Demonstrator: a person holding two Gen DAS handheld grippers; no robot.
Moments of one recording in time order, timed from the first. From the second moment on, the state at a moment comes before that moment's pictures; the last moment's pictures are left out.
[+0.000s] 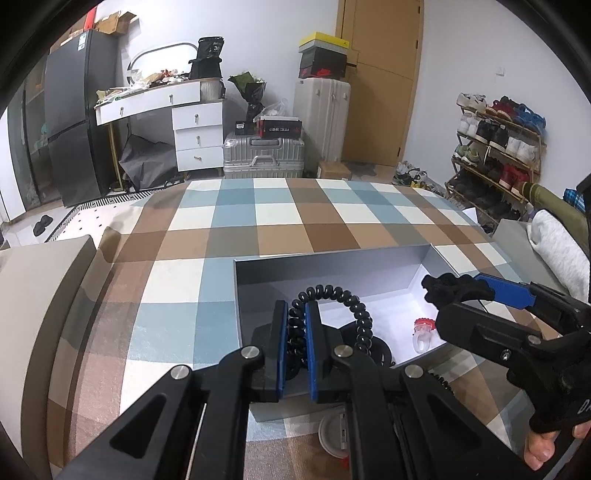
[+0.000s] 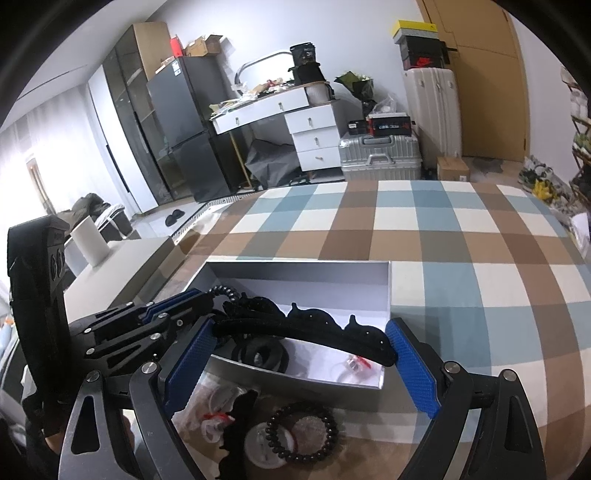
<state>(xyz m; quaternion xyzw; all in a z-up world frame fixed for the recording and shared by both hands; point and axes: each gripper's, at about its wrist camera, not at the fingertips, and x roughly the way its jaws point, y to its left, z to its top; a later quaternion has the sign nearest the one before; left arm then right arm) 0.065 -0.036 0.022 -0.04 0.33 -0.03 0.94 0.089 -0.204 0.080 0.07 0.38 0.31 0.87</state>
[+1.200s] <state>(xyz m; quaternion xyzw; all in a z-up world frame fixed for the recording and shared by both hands) 0.018 -0.030 0.026 -0.05 0.35 -0.04 0.94 0.062 -0.245 0.085 0.06 0.38 0.29 0.88</state>
